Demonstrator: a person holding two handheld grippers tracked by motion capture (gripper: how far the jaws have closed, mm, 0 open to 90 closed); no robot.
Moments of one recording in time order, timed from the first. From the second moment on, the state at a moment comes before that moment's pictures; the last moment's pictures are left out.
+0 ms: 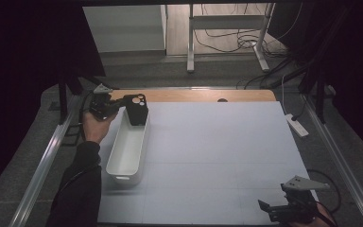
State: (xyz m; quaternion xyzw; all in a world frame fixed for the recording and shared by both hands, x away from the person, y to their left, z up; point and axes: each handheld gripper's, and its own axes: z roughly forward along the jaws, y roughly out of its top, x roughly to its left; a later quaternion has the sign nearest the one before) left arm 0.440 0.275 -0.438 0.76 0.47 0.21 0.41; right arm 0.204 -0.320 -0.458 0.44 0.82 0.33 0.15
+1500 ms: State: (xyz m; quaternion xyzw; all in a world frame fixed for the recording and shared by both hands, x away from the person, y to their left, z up) left arm 0.430 0.276 -0.447 0.74 0.48 0.19 0.43; right arm 0.204 -0.320 -0.458 0.44 0.82 0.33 0.15
